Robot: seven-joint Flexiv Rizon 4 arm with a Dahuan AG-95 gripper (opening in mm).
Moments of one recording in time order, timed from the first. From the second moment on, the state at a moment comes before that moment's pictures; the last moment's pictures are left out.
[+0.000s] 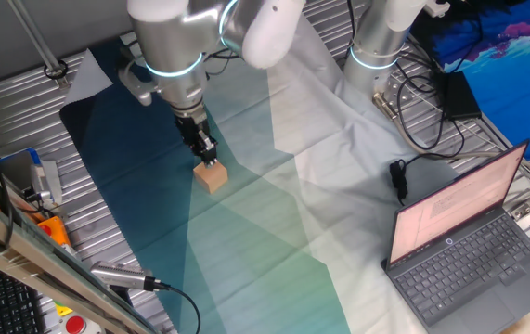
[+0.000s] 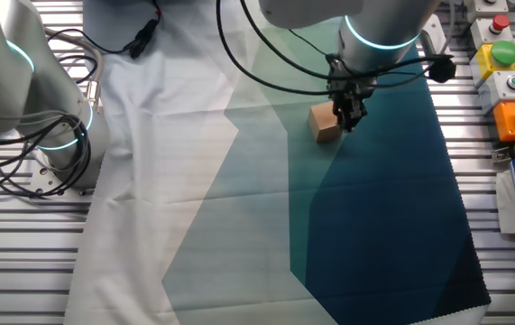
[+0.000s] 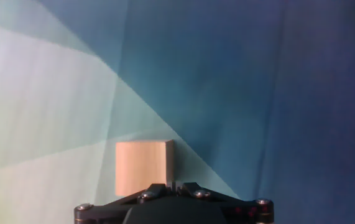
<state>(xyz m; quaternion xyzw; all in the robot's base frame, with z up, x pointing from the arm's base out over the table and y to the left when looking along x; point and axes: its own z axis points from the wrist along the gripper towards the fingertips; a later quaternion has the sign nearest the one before) 0.519 0.056 0.090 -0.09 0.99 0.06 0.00</state>
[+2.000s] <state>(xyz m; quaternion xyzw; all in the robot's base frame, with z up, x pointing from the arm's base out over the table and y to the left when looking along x) 0.505 0.066 0.034 -0.09 1.00 0.02 0.02</state>
